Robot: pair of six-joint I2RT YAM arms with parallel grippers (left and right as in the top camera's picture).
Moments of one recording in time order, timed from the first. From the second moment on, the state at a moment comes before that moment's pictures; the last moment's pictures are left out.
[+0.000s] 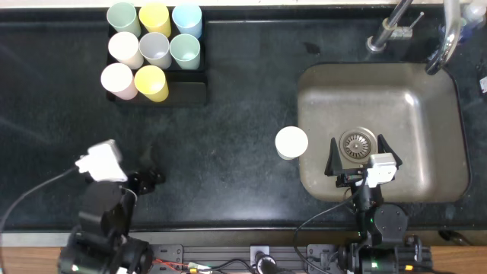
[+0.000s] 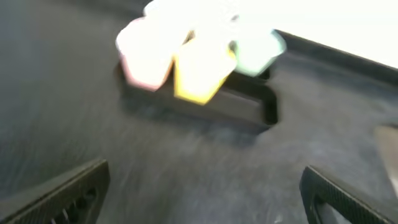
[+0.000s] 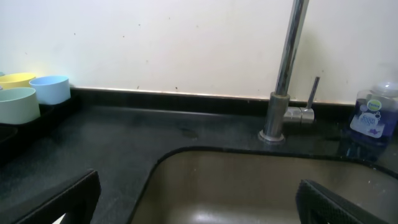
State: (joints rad) left arm -0.26 0.31 0.44 -0.55 -0.23 -0.37; right arm -0.01 0.01 0.02 -0.01 -0.10 0.00
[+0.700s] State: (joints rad) left arm -0.04 0.11 0.12 -0.31 0.08 -0.05; right arm -0.01 0.01 0.02 -0.01 -0.10 0.00
